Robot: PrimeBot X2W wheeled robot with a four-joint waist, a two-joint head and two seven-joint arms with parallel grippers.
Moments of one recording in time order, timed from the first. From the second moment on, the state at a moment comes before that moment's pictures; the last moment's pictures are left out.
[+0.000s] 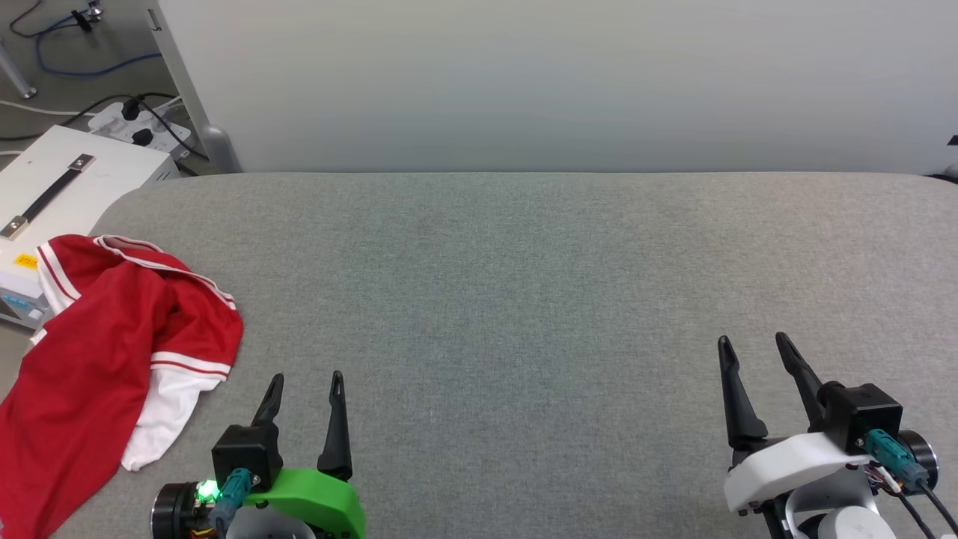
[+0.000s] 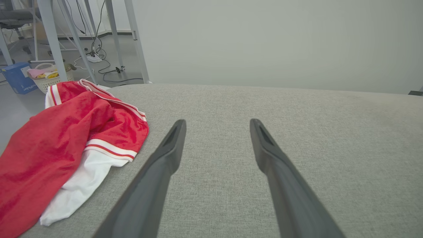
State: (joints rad) left arm 0.03 0.05 -0.07 0.11 -0.11 0.01 -0.16; right arm -0.01 0.00 -0.01 0.09 0.09 0.13 -0.16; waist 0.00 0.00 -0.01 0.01
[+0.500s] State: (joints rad) left arm 0.03 0.05 -0.06 0.13 -0.12 0.02 -0.19; right arm -0.01 0.00 0.03 0.09 0.09 0.13 -0.19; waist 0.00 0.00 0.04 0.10
